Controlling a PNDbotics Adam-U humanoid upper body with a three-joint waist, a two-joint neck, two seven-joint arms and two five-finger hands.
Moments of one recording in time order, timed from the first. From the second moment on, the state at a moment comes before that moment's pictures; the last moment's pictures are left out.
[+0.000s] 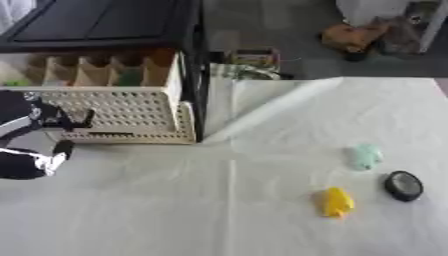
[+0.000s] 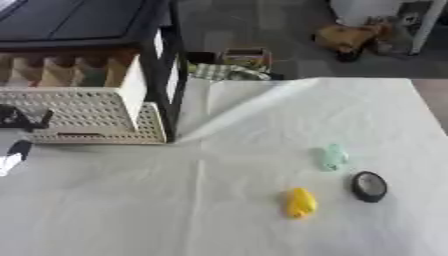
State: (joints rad) left arm -0.42 1.14 -0.11 -1.91 -0.55 0.20 -0.41; right arm -0.16 -0.41 -0.23 -1.98 0.23 -0.28 -0.36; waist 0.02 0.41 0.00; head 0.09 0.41
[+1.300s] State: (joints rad) left arm -0.31 1.16 -0.10 -1.99 -0.55 0.21 -0.29; right arm -0.16 -0.40 -0.23 -1.98 0.23 -0.29 -0.36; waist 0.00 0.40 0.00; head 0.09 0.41
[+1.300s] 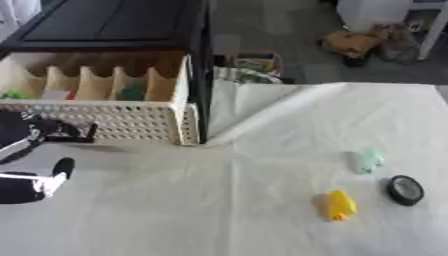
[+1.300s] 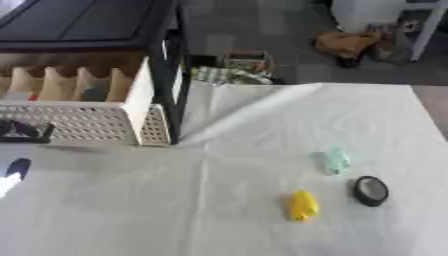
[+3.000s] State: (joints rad) left arm -0.27 1.15 0.06 -1.99 -0.27 -0.06 -0.14; right arm -0.15 -0.40 -0.25 -1.98 0.23 -0.29 -0.37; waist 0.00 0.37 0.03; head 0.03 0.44
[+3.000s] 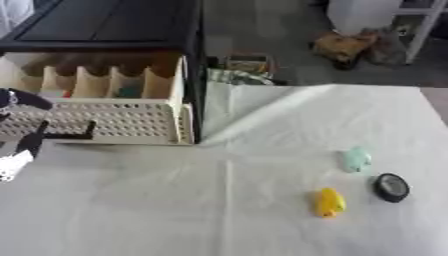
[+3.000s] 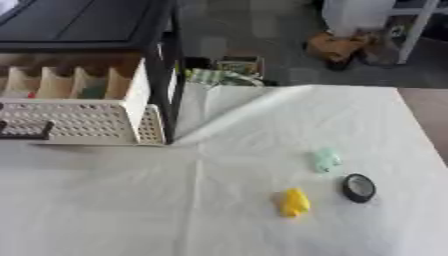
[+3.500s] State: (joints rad) left arm -0.28 1.02 0.08 -1.99 -0.05 -0.25 0.07; right arm -0.15 -0.43 -0.25 -1.98 0.23 -0.28 -0.39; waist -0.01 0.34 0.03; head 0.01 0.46
